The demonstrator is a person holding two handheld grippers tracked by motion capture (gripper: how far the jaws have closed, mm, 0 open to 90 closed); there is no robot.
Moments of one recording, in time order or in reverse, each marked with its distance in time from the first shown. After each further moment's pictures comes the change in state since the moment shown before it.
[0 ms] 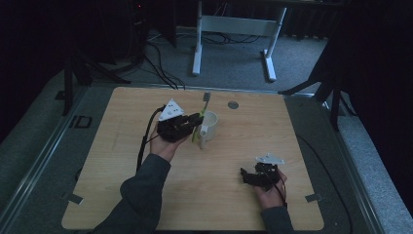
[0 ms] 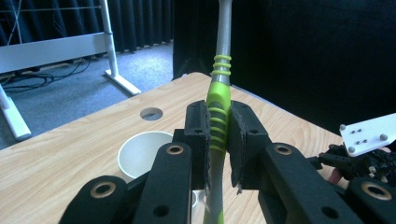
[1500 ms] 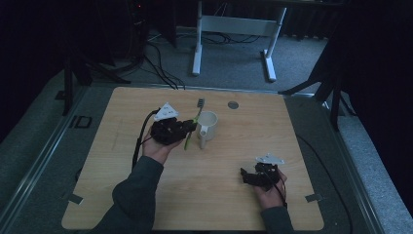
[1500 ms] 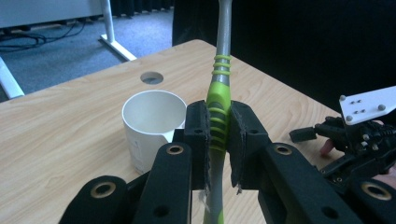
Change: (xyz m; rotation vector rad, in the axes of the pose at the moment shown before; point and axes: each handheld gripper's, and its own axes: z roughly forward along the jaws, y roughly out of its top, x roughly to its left) left arm 0.008 -0.010 -0.013 0.115 0.005 -0.059; right arm 0.000 0.000 0.000 0.000 0.000 0.000
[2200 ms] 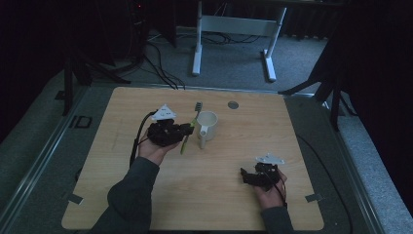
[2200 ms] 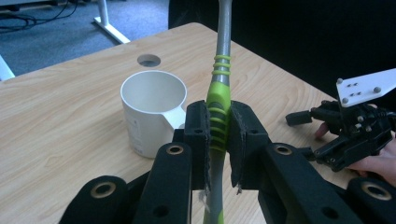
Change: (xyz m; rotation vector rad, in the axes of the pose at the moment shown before) left arm 0.004 -0.004 -0.006 0.069 -0.024 -0.021; right arm 0.000 0.000 0.000 0.000 -0.001 0.000
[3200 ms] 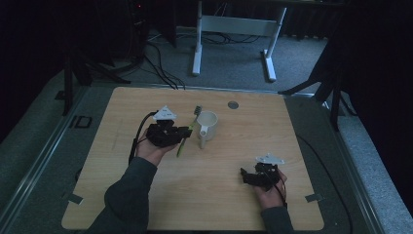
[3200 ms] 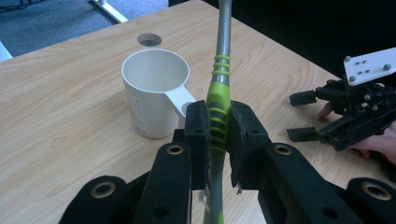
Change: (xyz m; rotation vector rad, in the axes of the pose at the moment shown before) left arm 0.001 -0.001 -0.002 0.091 0.003 0.012; right arm 0.000 0.000 0.000 0.000 0.000 -0.001
